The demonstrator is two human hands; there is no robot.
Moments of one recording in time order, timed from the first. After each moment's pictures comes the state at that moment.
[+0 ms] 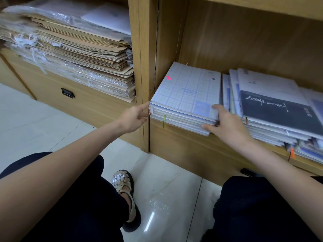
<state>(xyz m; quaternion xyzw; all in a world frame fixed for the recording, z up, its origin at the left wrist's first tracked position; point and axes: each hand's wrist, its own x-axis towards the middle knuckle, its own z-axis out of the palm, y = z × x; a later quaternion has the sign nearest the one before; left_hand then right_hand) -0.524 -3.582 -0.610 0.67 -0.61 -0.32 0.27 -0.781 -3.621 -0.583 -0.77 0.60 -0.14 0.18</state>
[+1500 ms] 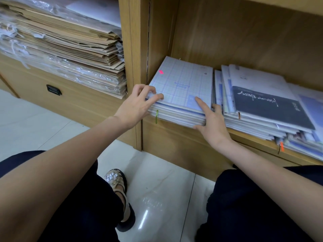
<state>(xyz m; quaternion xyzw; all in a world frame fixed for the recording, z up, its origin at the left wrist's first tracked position) -0.526 -3.619 -0.638 0.54 -0.80 0.21 0.18 -0.769 -3.621 -0.613 -0.76 0.59 -0.20 0.21</state>
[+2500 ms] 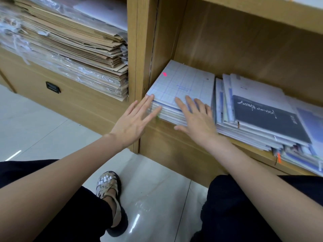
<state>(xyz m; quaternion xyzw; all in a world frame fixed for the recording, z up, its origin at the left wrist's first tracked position) -0.528 -3.596 -0.666 0.56 -0.78 0.26 0.10 -0.735 -3.638 -0.599 -0.86 0.50 -0.01 -0.04</state>
